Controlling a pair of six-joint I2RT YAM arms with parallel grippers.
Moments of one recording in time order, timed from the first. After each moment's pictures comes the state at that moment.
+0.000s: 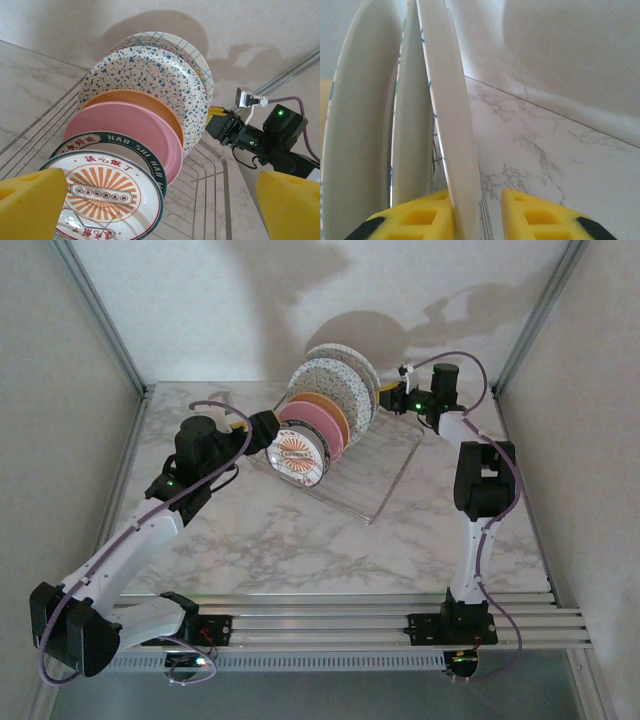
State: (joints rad) left arm -0.39 1.15 0.99 -0.06 0.05 -0.66; right arm 0.06 2.21 1.70 0.08 -0.91 -0.09
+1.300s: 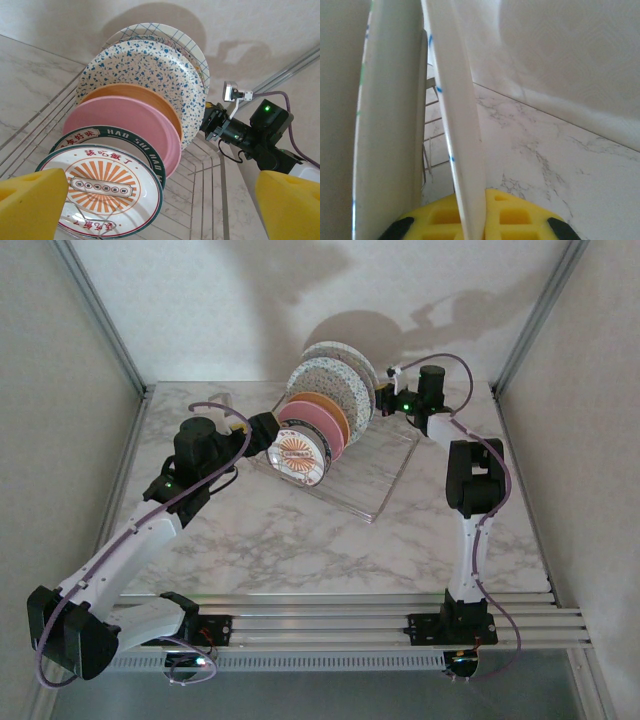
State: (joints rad) left arm -0.39 1.13 0.99 -0.09 0.05 -0.67; right arm 0.12 2.25 1.71 0.16 -0.82 -0.05
